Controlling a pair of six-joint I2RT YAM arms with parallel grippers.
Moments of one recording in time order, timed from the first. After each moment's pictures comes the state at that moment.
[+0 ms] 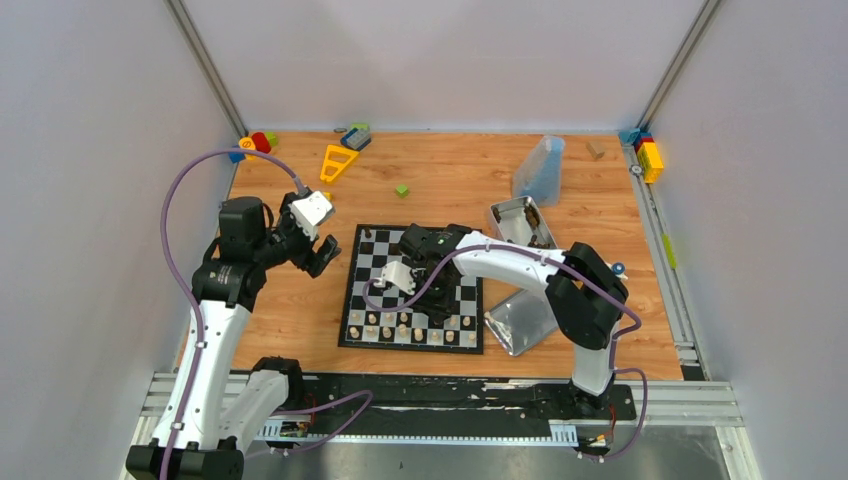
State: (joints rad) left arm -0.07 0.84 0.96 -0.68 0.55 0.55; right arm 0.96 1.88 1.39 -0.92 -0.30 -0.46
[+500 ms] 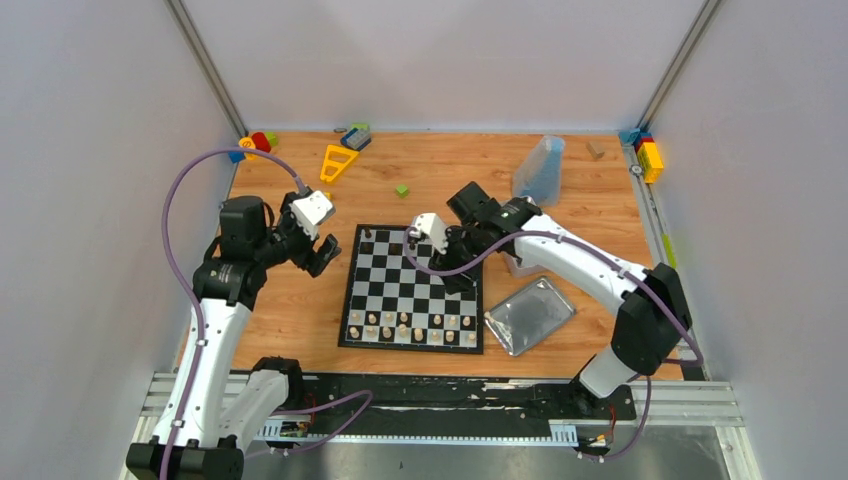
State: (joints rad) left arm -0.07 0.84 0.96 -0.68 0.55 0.56; right arm 0.79 1.62 1.37 -0.89 -0.41 -0.46
